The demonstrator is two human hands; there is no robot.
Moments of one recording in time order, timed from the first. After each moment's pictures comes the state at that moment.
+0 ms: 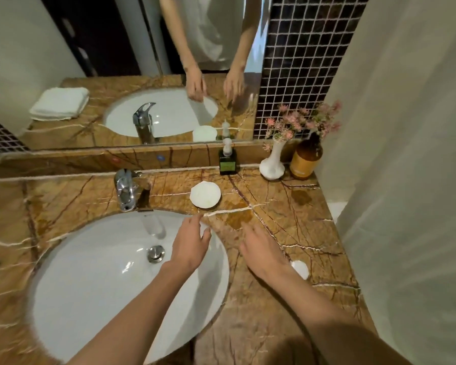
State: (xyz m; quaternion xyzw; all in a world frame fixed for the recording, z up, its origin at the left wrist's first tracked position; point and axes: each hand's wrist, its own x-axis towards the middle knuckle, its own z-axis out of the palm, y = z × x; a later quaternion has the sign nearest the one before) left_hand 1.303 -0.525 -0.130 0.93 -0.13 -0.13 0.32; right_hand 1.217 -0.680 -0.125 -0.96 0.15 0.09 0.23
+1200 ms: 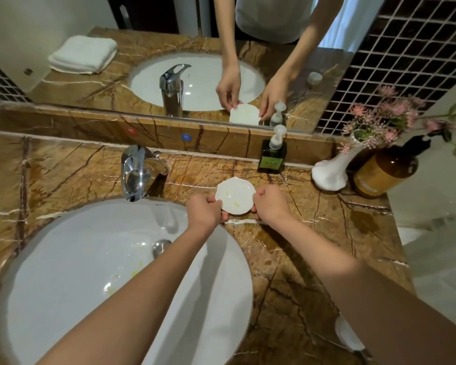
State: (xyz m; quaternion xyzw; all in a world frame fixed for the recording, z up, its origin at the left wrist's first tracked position) left_hand 1.419 -0.550 -0.188 0.80 0.17 -0.16 0.55; right_hand 1.405 -0.692 -0.185 -0.86 0.29 0.09 0.41
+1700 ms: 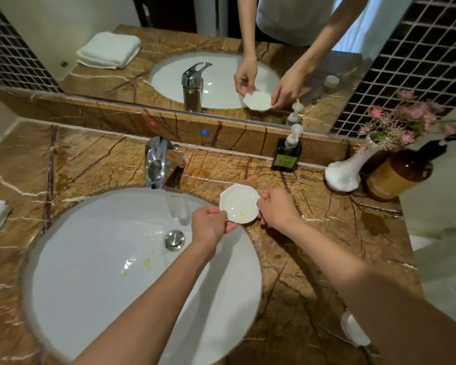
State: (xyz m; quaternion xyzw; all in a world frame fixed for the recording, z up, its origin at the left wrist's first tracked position) left_hand 1.380 -0.527 -0.196 0.67 0.29 -0.15 0.66; right_hand 1.384 -0.676 -0.172 -0.89 0.21 0.12 0.38
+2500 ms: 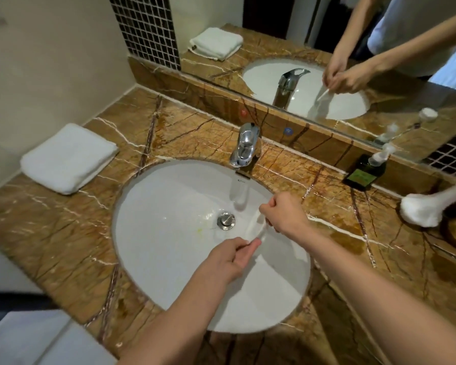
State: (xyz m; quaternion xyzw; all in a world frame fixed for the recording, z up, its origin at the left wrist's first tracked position) left_hand 1.286 -0.442 -0.188 0.20 0.47 -0.20 0.83; right_hand 1.362 -0.565 -0.148 -0.93 0.01 0.17 0.33
